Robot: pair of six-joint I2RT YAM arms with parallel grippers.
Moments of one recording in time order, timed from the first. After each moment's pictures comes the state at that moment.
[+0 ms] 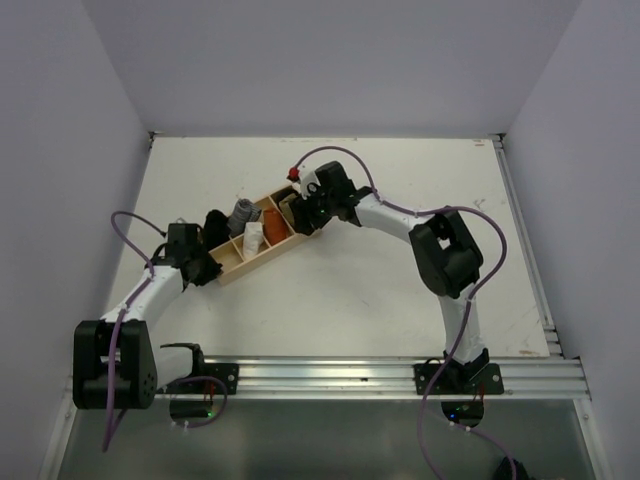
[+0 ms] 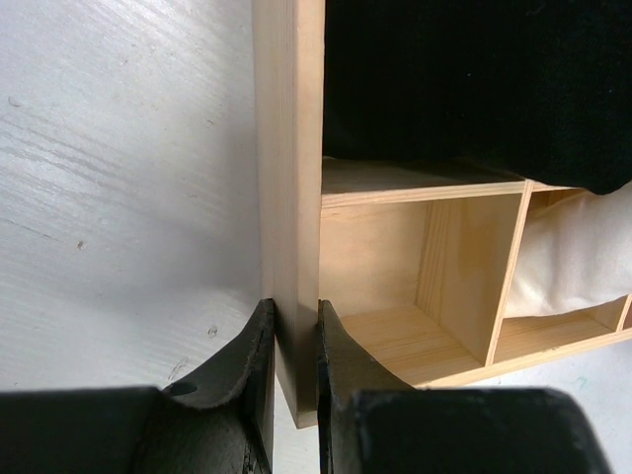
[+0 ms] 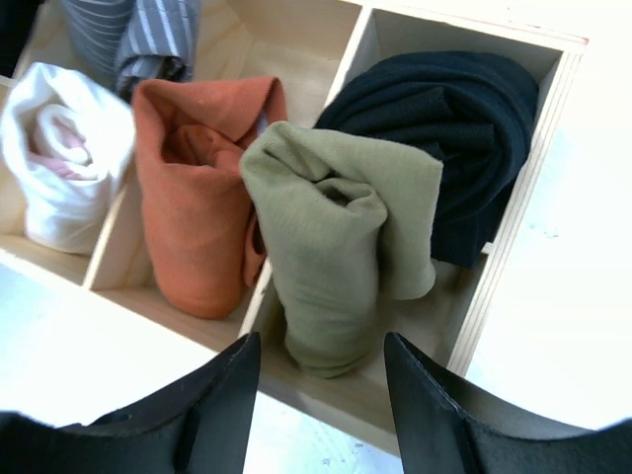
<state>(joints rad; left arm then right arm) 0.01 1.20 0.55 -0.36 0.00 -0.69 0.65 2.11 1.54 -0.19 -0.33 -0.06</state>
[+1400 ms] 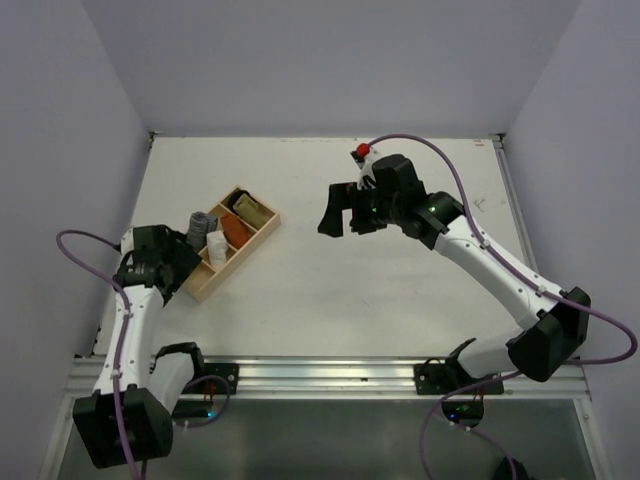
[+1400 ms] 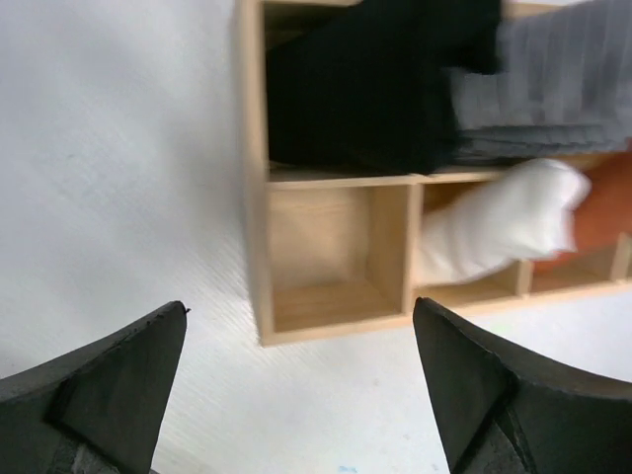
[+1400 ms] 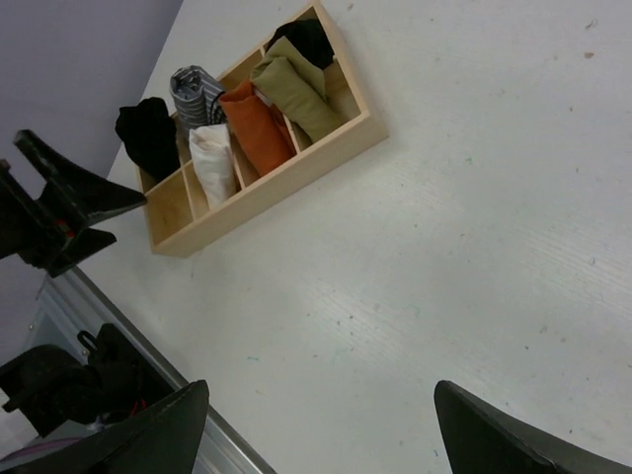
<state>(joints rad) 0.18 0.92 0.65 -0.77 -0.19 -0.80 0.65 1.40 1.35 -0.60 -0.23 0.46</state>
